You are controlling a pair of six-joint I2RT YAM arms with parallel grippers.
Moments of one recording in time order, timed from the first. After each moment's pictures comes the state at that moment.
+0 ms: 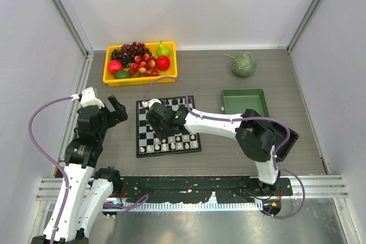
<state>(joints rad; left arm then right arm) -0.14 0.60 0.73 -0.55 -0.21 -0.41 1.11 1.96 1.48 -0.48 0.10 0.39</state>
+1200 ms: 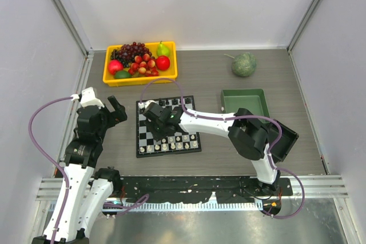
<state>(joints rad) -0.13 0.59 0.73 -0.55 -0.21 -0.40 1.11 2.04 1.55 -0.48 0.04 0.39</state>
